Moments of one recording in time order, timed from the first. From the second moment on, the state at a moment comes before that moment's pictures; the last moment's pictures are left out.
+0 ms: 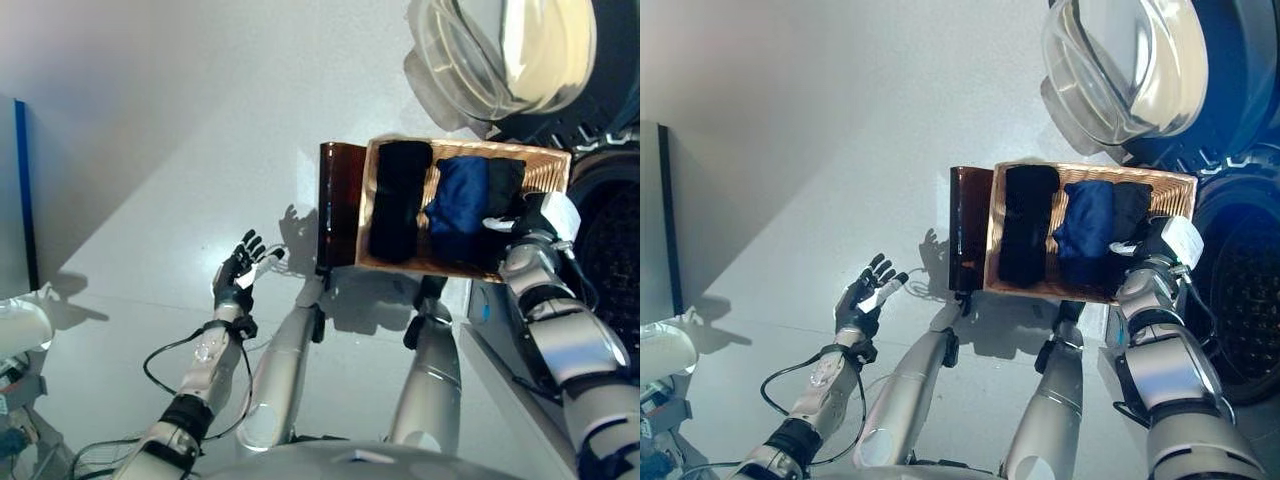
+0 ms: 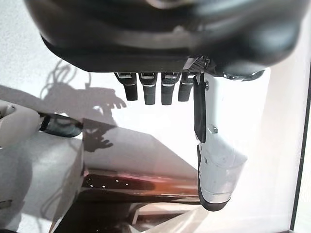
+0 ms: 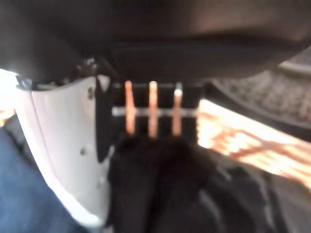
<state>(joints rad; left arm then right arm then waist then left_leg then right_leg) -0.13 0.22 -0.33 0.58 -0.70 -0.34 0.09 -0.80 -0.59 0.28 1.38 -0.13 -0.04 -0.50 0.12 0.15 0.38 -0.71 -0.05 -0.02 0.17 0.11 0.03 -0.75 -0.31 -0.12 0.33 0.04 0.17</state>
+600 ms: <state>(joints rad) -0.11 0.20 -0.29 0.69 -0.70 -0.34 0.13 -0.55 -0.46 0.15 1.24 0.01 -0.07 -0.48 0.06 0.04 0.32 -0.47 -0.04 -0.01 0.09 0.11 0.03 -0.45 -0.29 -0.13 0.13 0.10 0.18</state>
